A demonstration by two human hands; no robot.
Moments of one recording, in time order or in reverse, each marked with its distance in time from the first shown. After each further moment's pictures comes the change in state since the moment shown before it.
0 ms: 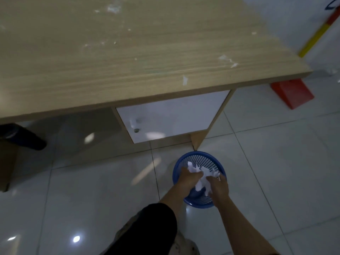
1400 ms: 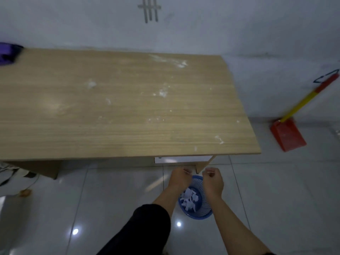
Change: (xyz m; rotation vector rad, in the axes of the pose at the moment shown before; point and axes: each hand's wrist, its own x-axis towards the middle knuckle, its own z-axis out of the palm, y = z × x) left_hand -0.235 0.171 -0.074 0.248 0.230 0.245; right_hand -0.219 -0.202 0.025 -0.374 0.050 -0.426
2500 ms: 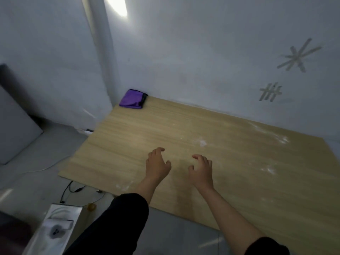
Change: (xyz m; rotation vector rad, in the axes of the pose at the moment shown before) left_hand 0.000 -0.062 -0.530 0.210 0.675 0.129; right_hand -0.167 -0.299 0.373 -0.417 -0.301 -0.792
